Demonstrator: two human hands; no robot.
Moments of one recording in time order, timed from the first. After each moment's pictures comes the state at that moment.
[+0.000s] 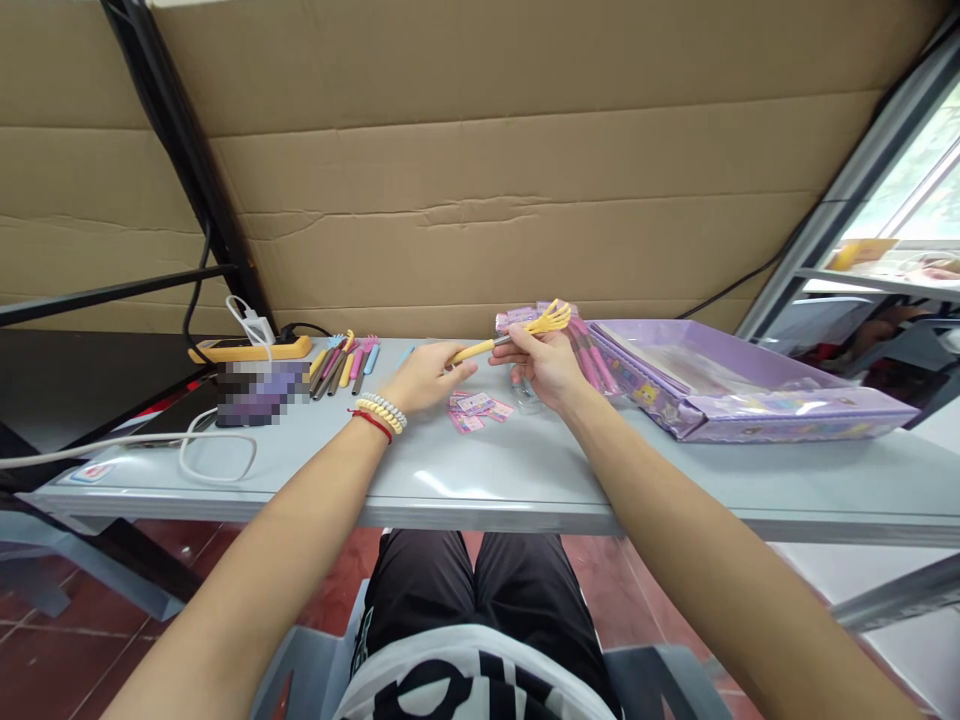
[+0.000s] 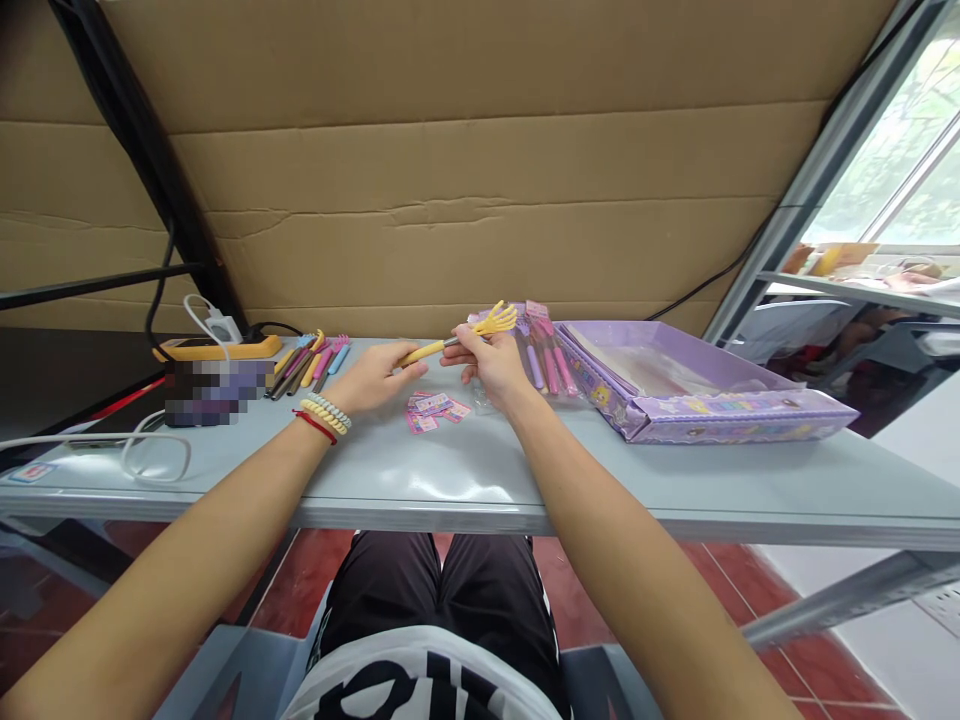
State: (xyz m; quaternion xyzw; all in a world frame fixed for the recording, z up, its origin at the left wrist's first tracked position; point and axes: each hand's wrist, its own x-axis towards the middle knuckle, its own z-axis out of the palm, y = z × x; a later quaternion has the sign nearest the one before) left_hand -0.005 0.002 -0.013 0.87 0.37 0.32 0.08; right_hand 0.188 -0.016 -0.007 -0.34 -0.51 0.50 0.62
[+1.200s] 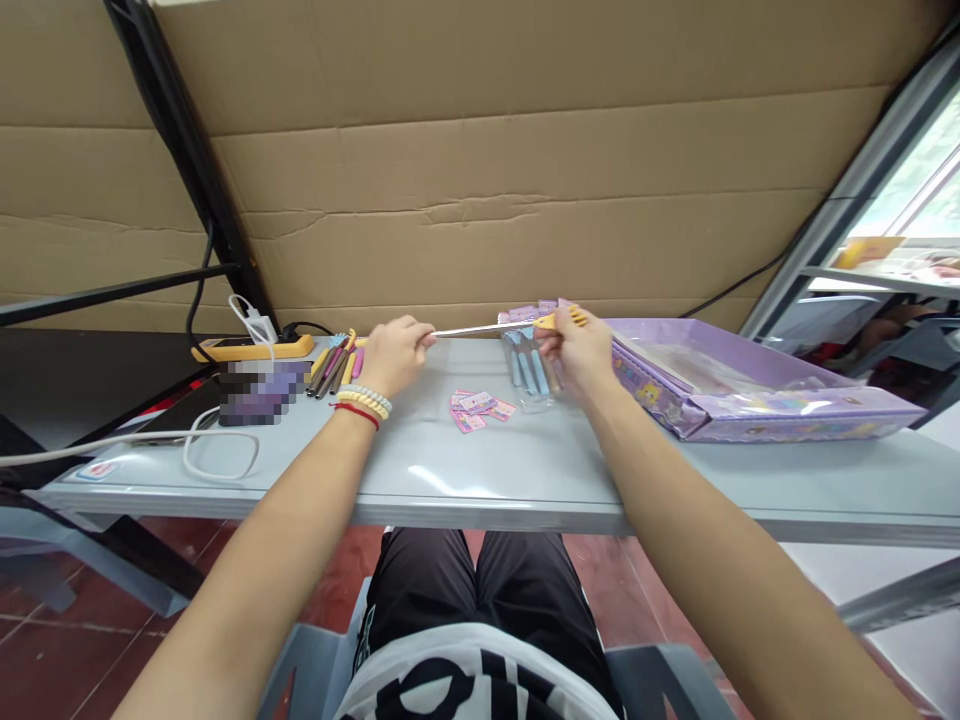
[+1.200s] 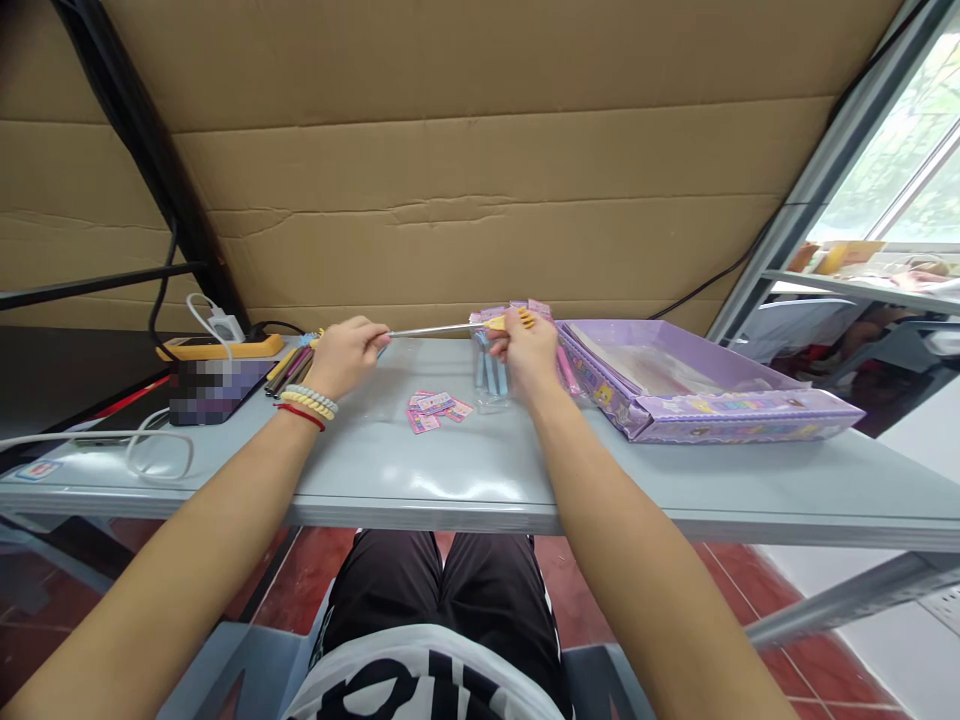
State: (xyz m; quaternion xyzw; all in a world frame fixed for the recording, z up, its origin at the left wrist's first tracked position) left_hand -0.027 0.015 -0.006 0.79 0.50 0.33 -0.14; right_hand 0.208 -0.002 0.001 -0.40 -0.46 0.35 0.71
